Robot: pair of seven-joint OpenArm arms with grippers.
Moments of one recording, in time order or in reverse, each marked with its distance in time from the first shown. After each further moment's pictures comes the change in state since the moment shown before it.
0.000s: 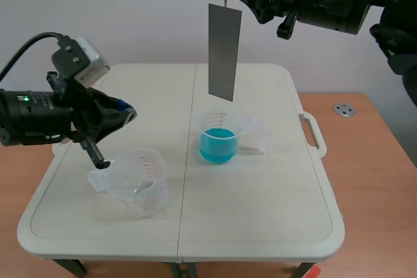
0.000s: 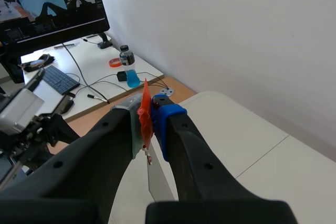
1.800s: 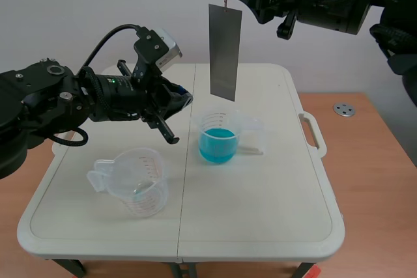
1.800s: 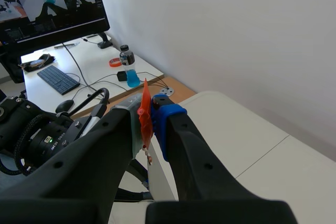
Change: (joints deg) left arm -14.3 17.2 6.6 -16.1 6.8 -1.5 0.0; right arm 0.0 0.0 0.0 0.0 0.0 0.0 0.0
